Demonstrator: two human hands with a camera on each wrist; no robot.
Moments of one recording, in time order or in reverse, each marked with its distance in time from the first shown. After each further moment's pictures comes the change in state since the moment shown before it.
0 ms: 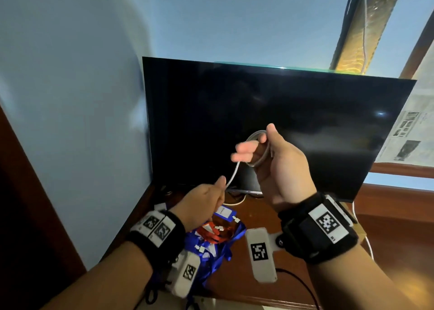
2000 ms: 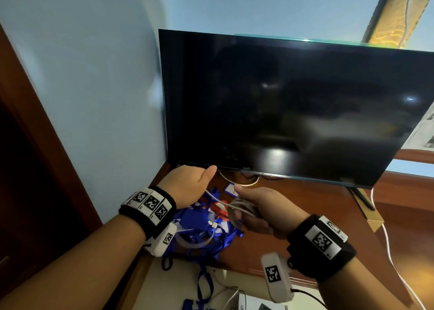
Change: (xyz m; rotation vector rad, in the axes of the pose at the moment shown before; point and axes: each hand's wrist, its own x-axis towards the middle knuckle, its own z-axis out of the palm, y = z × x) left_hand -0.025 -0.035 -0.041 0.681 0.159 -0.016; right_hand -0.044 0.095 -0.045 -0.487 -0.429 0.622
